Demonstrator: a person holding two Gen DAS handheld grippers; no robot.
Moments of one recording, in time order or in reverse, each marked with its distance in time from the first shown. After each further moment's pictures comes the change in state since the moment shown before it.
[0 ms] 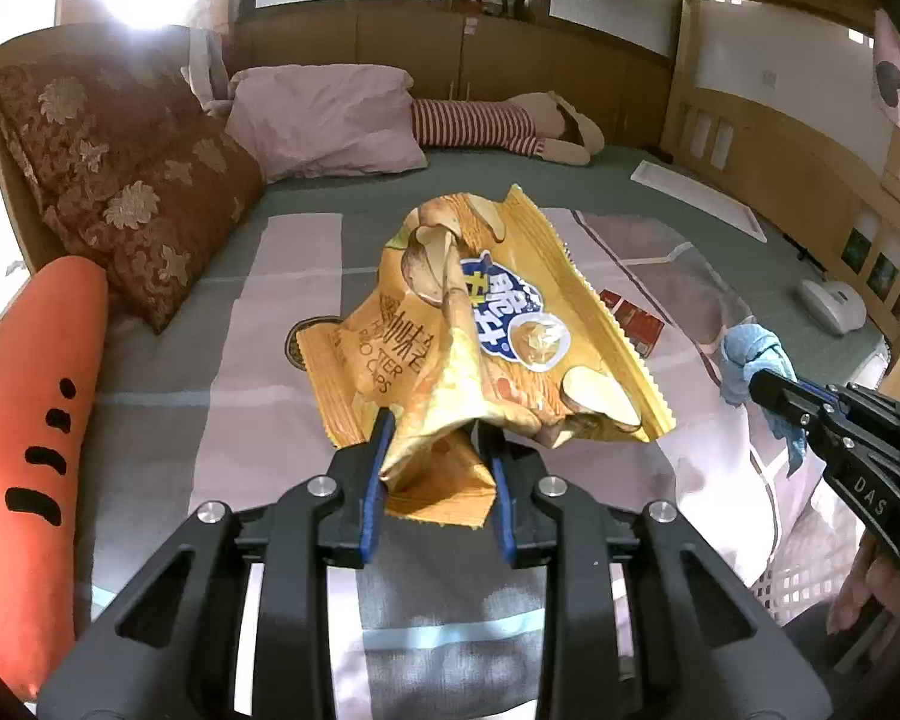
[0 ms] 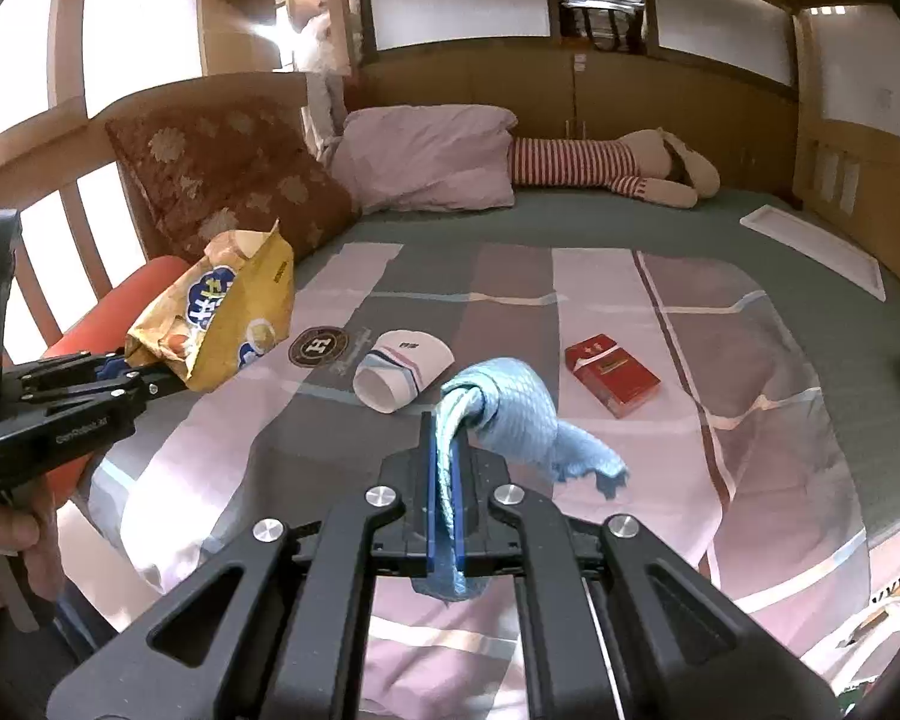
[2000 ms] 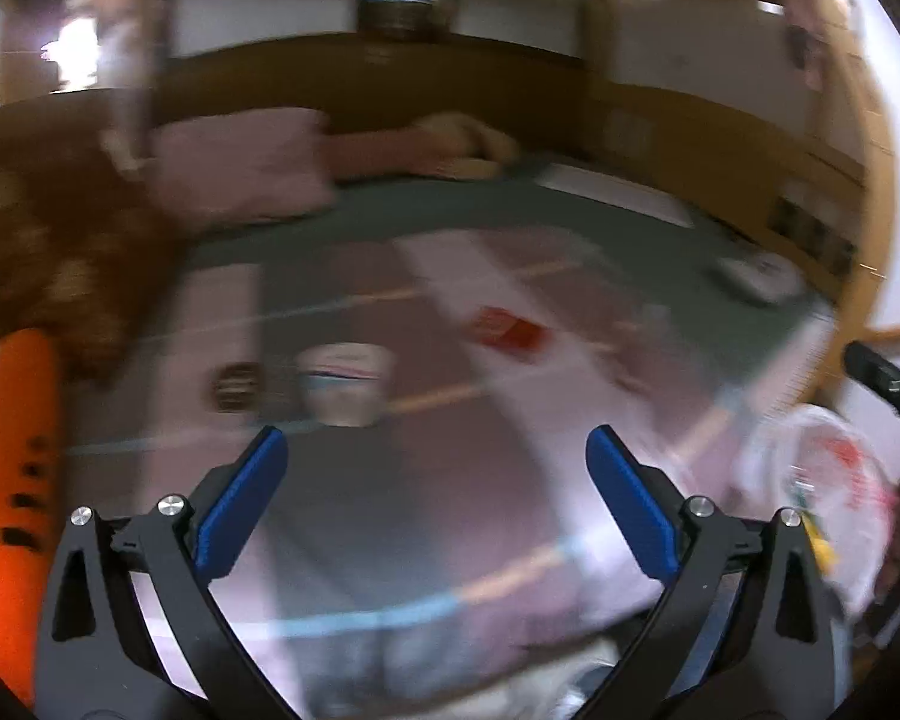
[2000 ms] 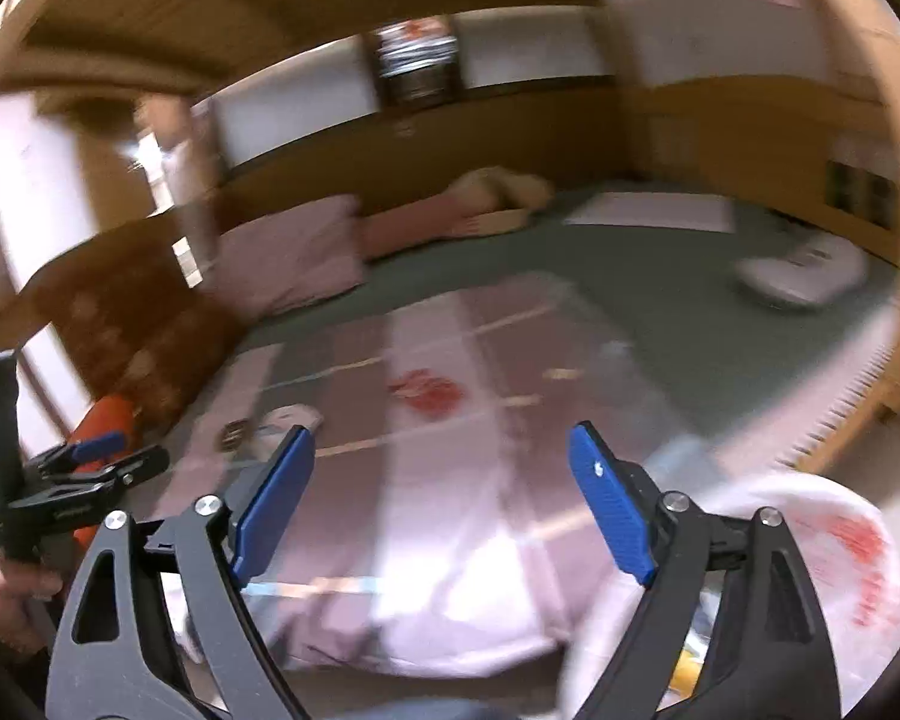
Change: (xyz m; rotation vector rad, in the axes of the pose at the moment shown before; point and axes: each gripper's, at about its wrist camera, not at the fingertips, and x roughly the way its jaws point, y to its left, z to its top) left arm -0.038 -0.062 0.016 0.115 -0.063 -0.067; right arm -0.135 -0.076 -0.024 0.261 -0.158 -0.155
